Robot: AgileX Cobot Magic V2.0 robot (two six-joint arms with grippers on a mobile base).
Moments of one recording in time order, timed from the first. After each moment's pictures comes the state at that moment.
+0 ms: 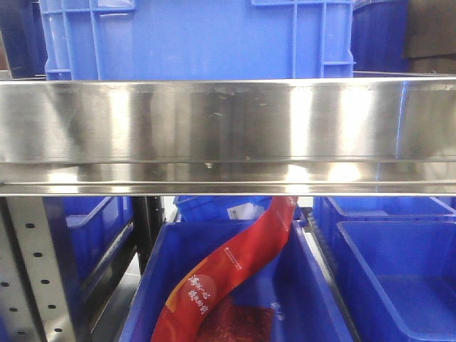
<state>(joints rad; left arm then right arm) -0.37 0.60 -0.71 -0.19 0.22 0.14 -0.10 0.01 0.00 -0.03 0.01 0.19</state>
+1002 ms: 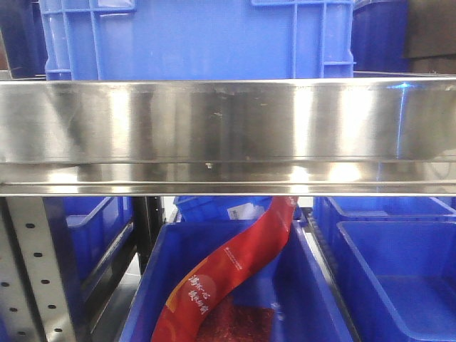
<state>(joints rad) -0.37 0.60 -0.71 -0.19 0.20 0.14 -0.10 0.00 0.00 -0.02 0.02 0.05</state>
